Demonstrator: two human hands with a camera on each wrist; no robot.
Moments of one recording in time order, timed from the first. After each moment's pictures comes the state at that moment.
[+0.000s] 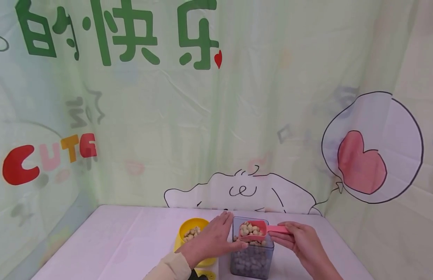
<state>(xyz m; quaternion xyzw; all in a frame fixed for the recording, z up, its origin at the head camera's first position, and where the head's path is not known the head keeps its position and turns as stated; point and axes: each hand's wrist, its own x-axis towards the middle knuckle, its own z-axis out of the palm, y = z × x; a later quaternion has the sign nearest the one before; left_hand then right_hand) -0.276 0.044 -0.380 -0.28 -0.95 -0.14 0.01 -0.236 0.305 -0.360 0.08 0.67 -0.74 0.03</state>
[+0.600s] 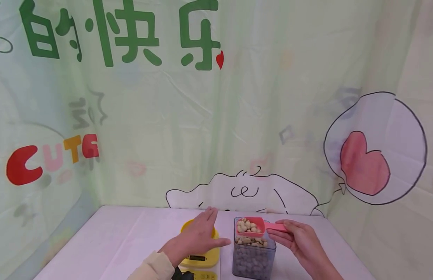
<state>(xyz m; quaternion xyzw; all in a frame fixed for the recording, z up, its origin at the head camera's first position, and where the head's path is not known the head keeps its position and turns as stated) -0.272 -0.006 -0.373 -0.27 -0.95 -0.17 0.02 -0.239 0.300 -0.356 0.08 0.61 -0.79 0.05</state>
